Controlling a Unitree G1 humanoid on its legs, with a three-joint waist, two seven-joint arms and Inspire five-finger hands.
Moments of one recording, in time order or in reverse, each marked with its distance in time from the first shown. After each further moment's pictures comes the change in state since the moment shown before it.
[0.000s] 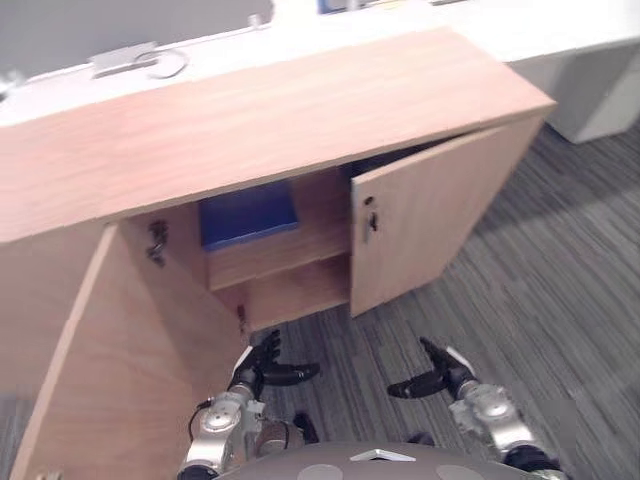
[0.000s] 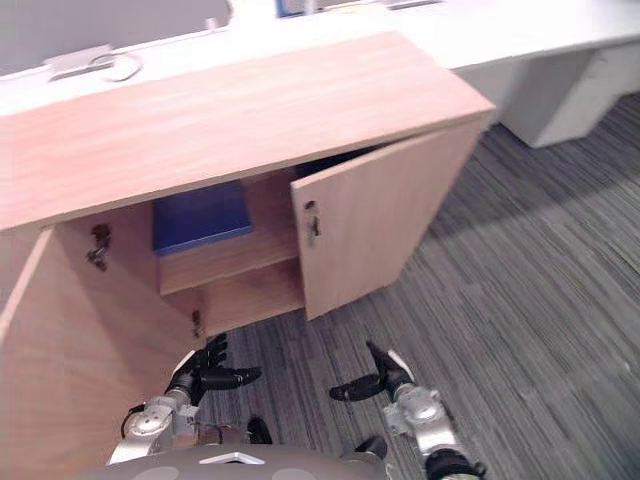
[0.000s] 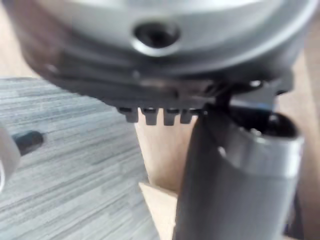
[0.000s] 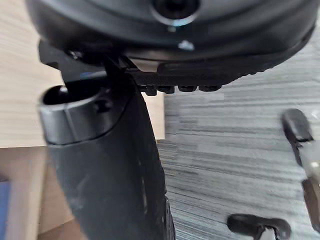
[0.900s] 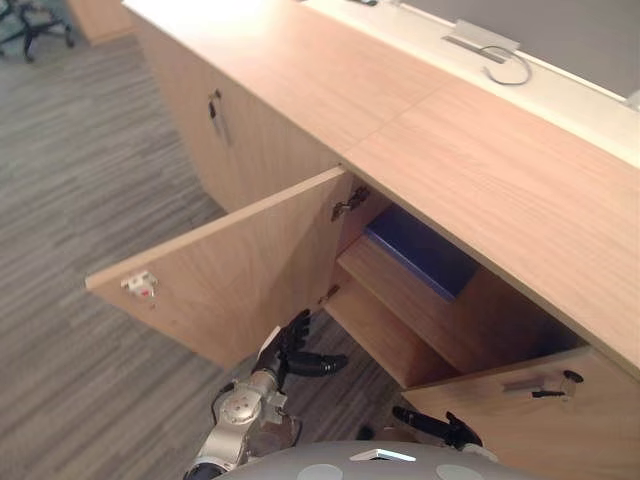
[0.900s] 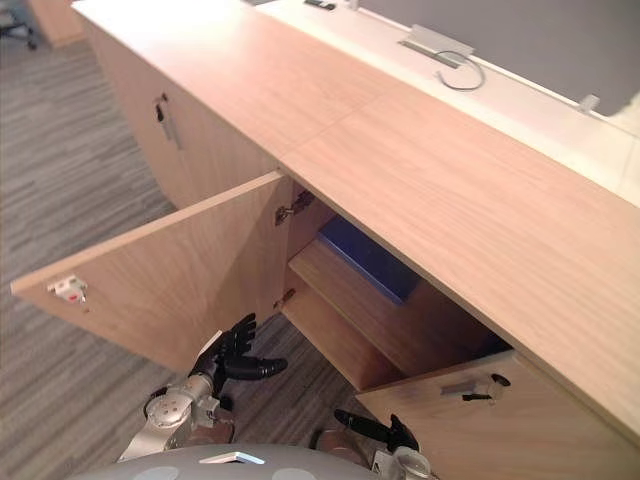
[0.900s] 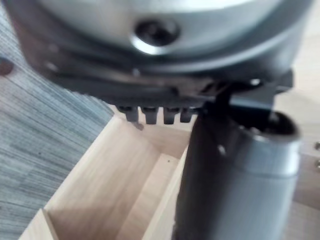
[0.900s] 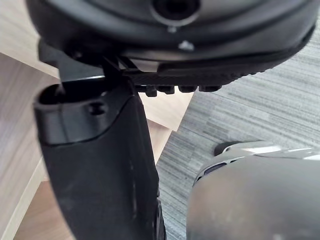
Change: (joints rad) left arm 0.044 0.003 -0.156 -0.233 -0.014 -0.018 -0.051; right arm 0.118 0.151 -0.337 0.024 0.130 0.030 -0.091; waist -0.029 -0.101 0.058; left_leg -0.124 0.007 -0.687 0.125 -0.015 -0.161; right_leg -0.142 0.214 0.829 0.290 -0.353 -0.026
